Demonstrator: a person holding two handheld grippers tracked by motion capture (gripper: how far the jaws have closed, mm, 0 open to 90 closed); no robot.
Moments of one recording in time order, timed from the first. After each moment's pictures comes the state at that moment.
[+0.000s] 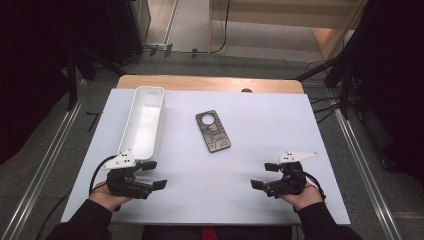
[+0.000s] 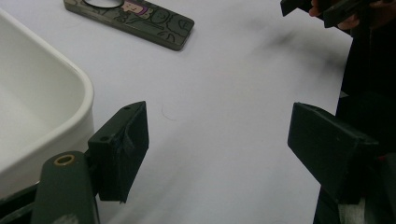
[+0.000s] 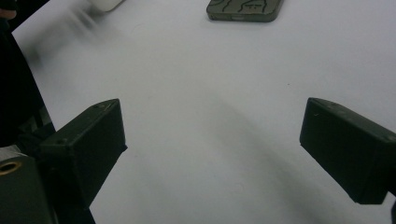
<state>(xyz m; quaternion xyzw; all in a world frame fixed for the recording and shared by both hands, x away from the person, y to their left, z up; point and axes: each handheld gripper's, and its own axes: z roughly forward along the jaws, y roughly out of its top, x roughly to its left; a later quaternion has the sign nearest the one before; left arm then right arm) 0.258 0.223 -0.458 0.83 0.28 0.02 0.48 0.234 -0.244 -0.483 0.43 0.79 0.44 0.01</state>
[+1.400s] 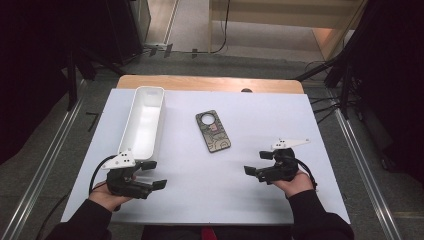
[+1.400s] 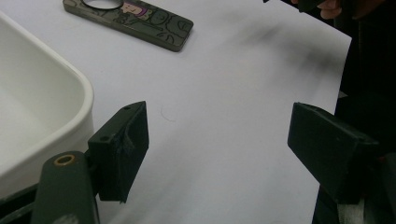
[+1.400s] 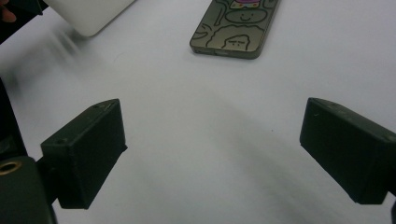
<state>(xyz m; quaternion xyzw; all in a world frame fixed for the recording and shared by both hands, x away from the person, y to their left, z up) 0.258 0.223 -0.457 0.83 0.28 0.02 0.48 0.265 -0.229 -0.472 0.44 0.79 0.43 0.03</state>
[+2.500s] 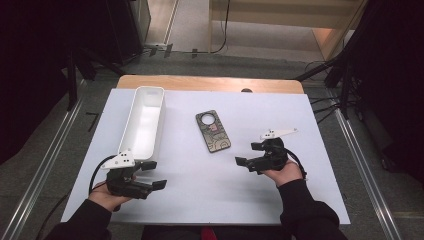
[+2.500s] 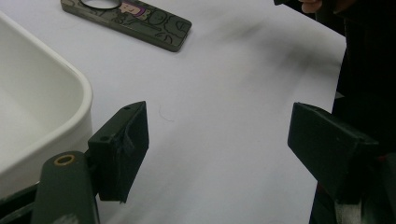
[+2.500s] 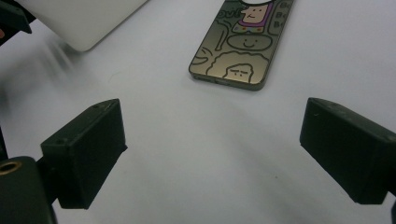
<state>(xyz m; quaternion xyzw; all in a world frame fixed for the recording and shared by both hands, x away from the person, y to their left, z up) 0.258 0.224 -0.457 0.83 0.28 0.01 0.48 0.294 -0.207 -0.467 0.43 0.79 0.43 0.03</state>
